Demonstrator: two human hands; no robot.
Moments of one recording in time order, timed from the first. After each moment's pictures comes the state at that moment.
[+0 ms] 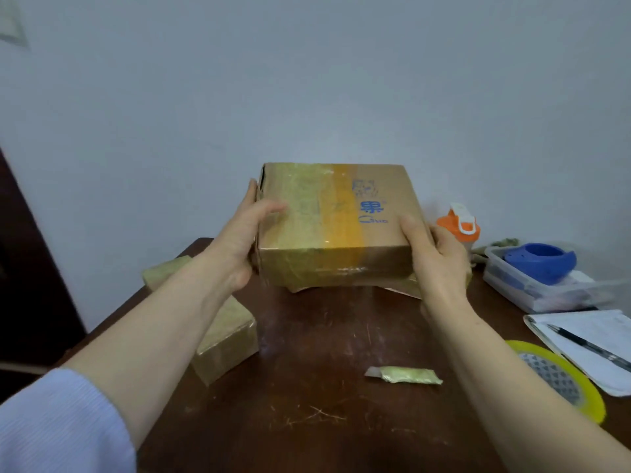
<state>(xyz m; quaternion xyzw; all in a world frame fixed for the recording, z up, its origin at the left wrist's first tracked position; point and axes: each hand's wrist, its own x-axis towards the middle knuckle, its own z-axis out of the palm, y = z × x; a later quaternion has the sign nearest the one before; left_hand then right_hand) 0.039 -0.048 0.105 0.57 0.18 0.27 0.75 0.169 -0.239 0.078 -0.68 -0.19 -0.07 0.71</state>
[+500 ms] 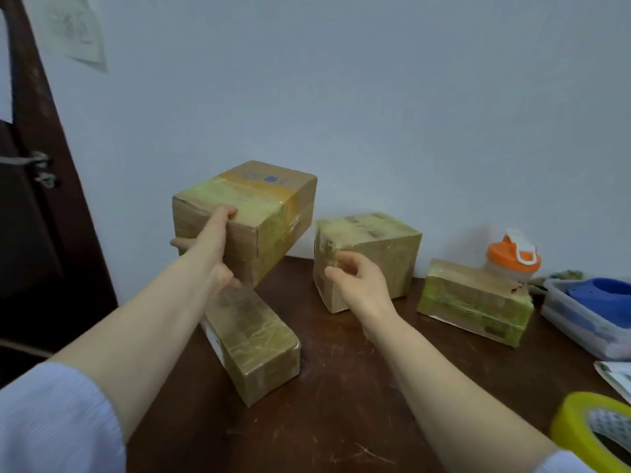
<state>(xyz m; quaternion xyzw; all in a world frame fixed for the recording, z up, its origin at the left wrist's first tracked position) 0.003 0.039 0.109 0.33 0.43 0.40 0.74 0.129 -0.114 0.054 -0.74 -0.33 0.11 0.58</state>
